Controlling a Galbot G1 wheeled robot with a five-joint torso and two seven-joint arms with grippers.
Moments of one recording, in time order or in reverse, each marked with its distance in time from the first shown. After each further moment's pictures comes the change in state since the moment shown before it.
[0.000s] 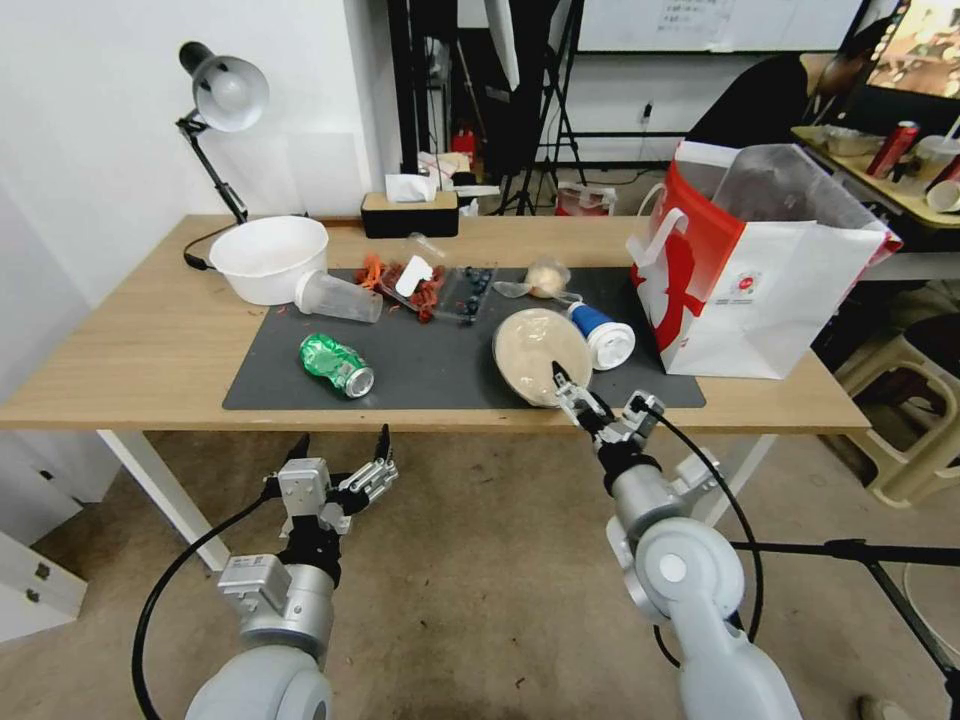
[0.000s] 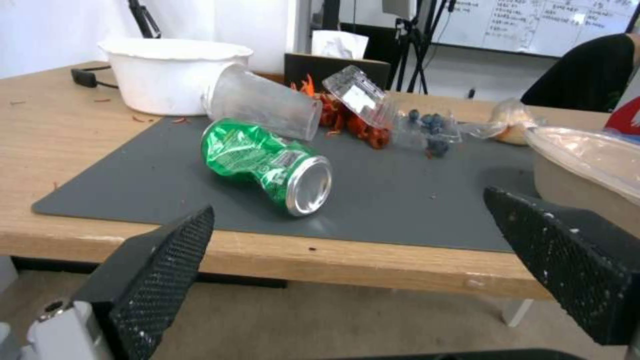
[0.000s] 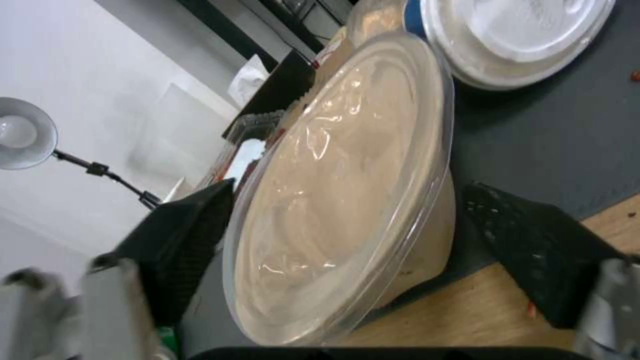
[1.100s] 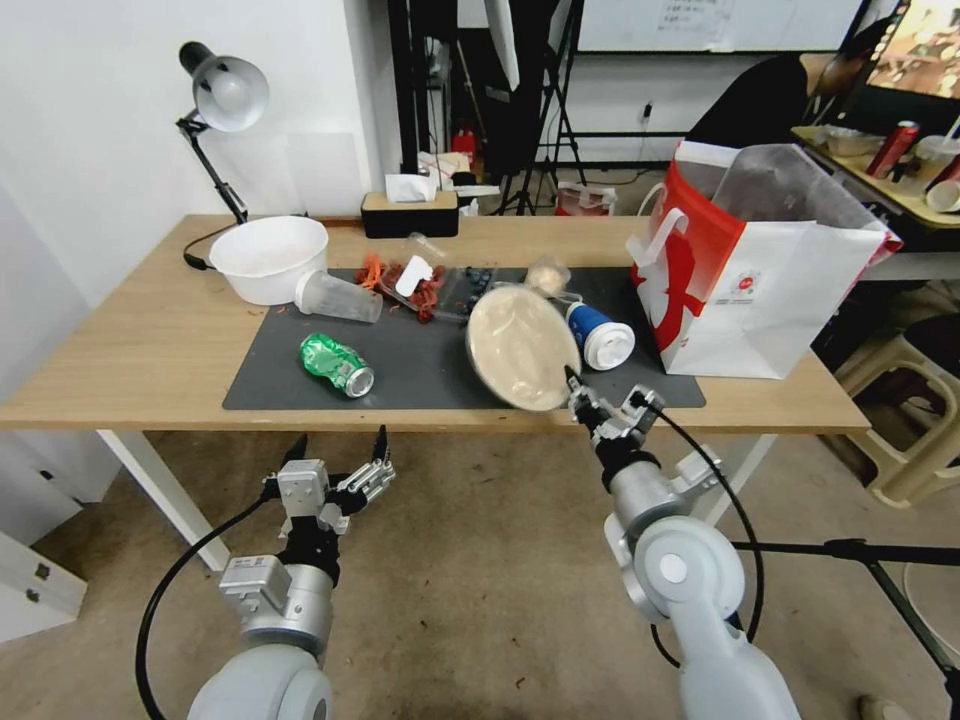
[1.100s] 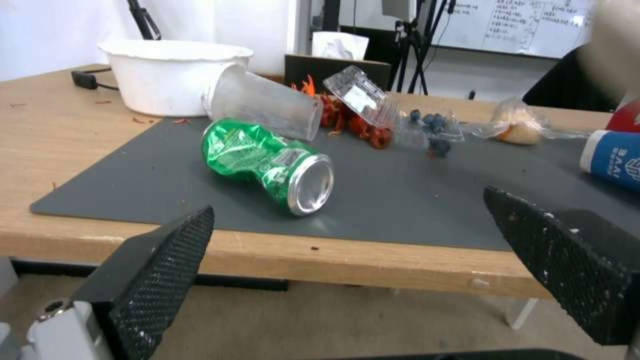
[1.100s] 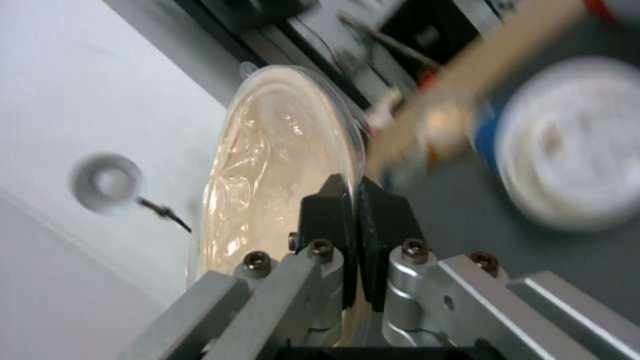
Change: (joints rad) left arm -0.005 0.010 0.000 0.021 -0.003 -0.027 -0.003; right arm 0.003 -0.037 0.065 0.116 0.018 0.064 -0.101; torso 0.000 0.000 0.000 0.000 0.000
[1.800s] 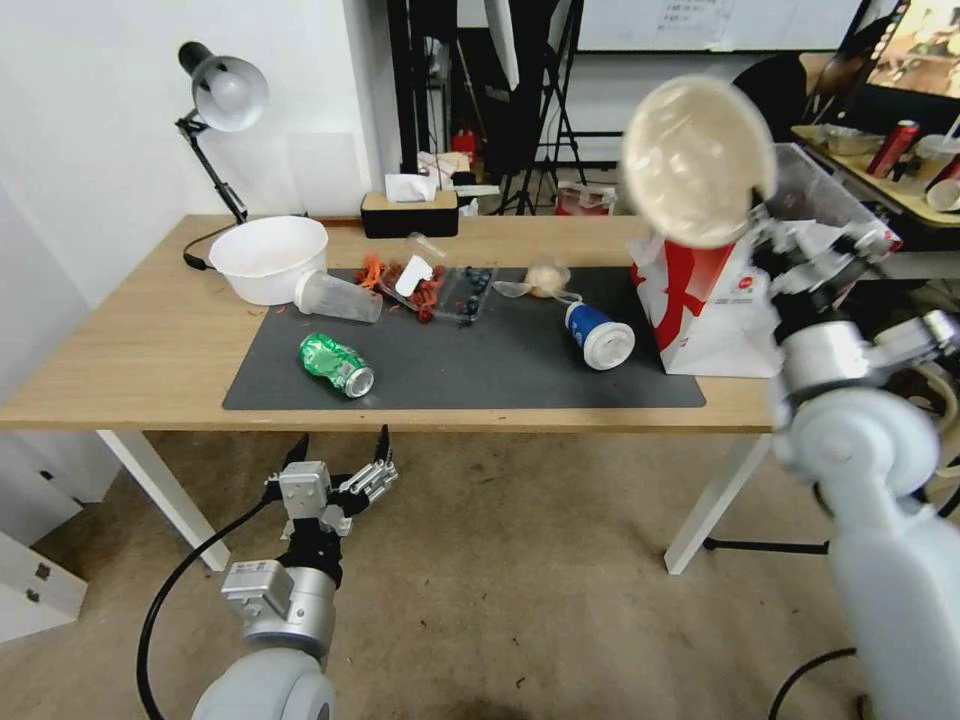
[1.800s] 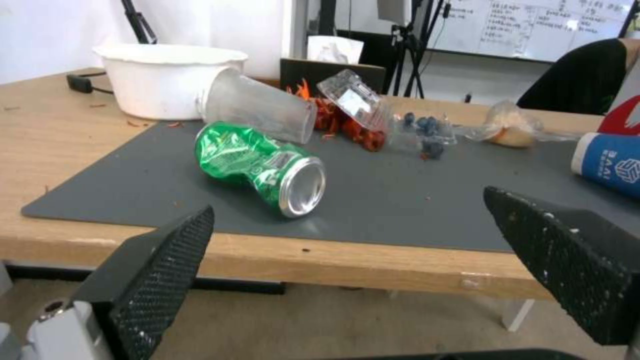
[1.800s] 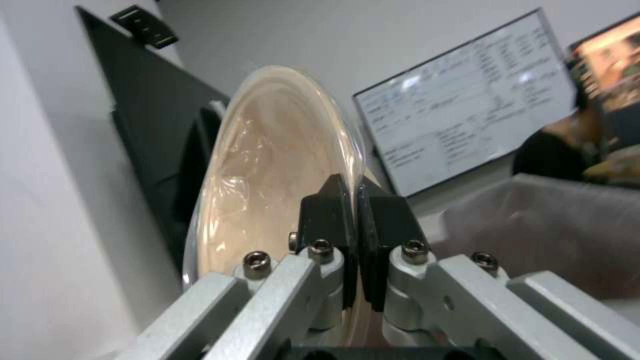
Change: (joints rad) left arm 0.009 -0.007 0.013 0.001 0.013 -0.022 0.006; right arm 0.376 -0.385 0.194 -0.147 -0.013 0.120 0.127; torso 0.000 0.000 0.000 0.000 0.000
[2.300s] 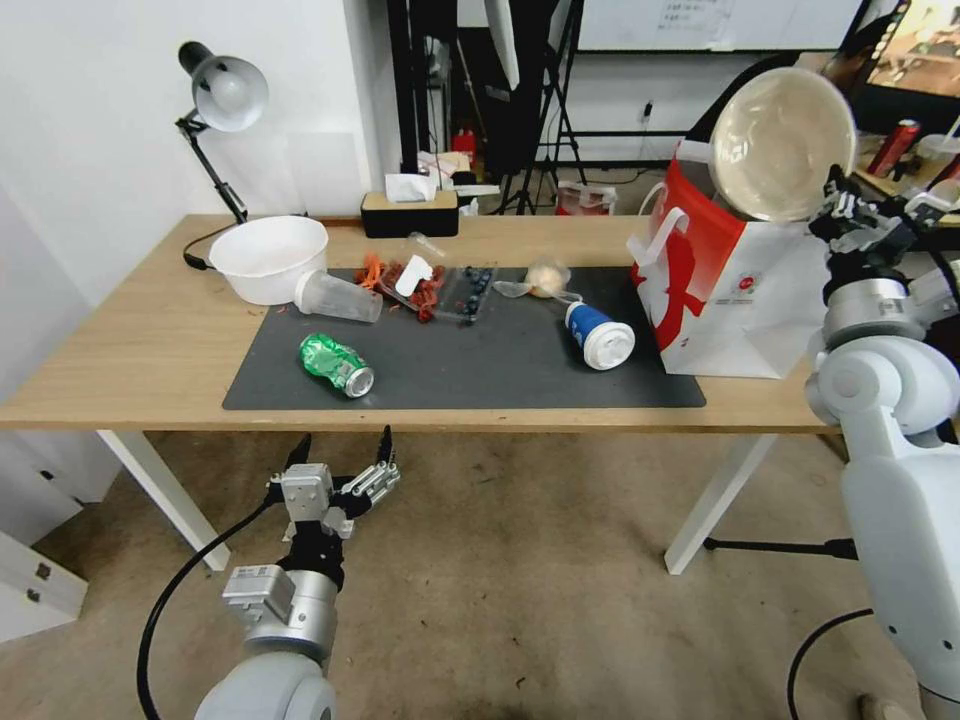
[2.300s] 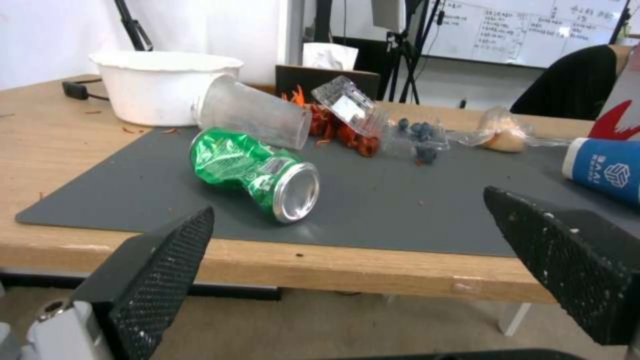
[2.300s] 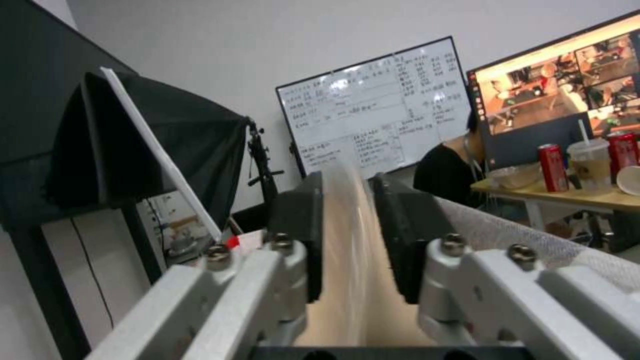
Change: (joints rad) left arm 0.008 -0.004 0.002 0.001 0.005 -0.023 0.014; right arm 0.074 -0.007 -0.006 -0.141 -0.150 -0.038 0.074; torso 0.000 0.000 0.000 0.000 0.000
